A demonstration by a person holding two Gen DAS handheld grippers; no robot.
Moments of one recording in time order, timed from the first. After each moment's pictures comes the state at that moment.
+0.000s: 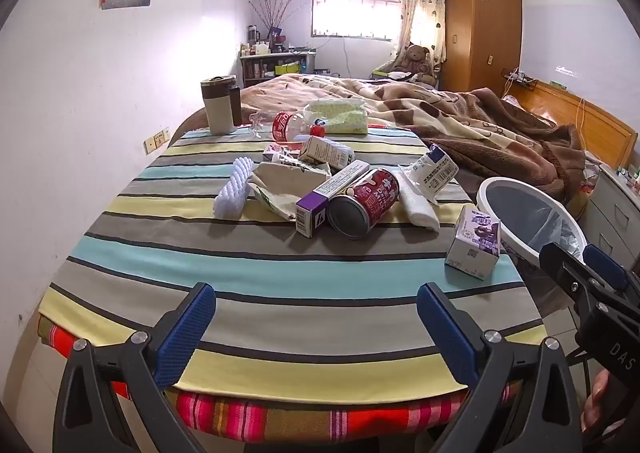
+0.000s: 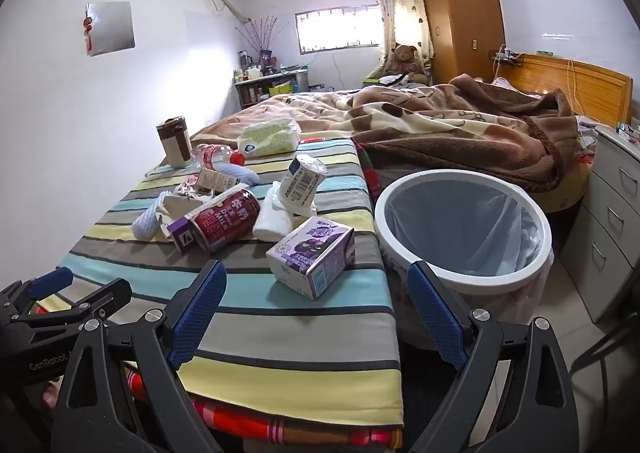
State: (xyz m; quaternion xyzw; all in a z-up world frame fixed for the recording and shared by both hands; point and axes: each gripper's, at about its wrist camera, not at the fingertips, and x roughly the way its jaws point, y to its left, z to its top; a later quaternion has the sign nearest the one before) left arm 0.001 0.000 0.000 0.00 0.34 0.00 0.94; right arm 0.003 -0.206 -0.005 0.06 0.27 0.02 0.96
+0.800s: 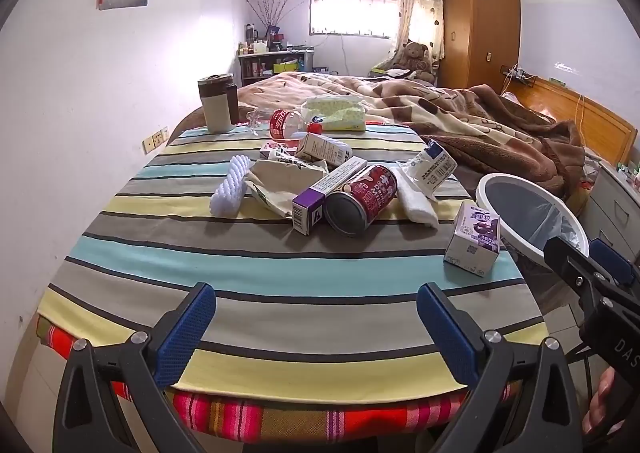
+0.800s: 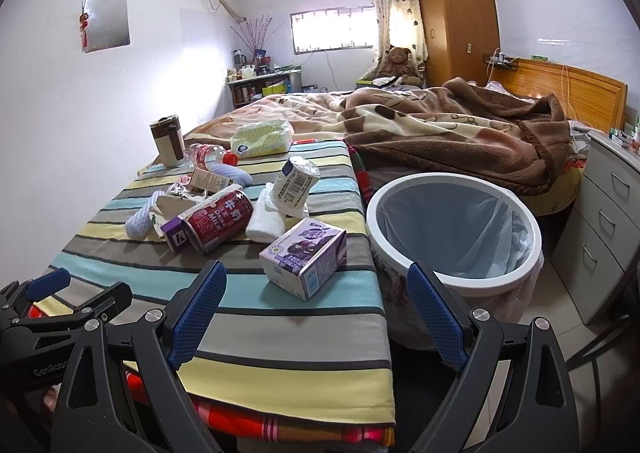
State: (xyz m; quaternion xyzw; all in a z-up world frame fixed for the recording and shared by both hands) left arm 0.002 -0.004 -0.003 0.00 0.33 0.00 0.94; right arm 0.001 -0.206 -0.001 0.05 0.28 0.01 0.96
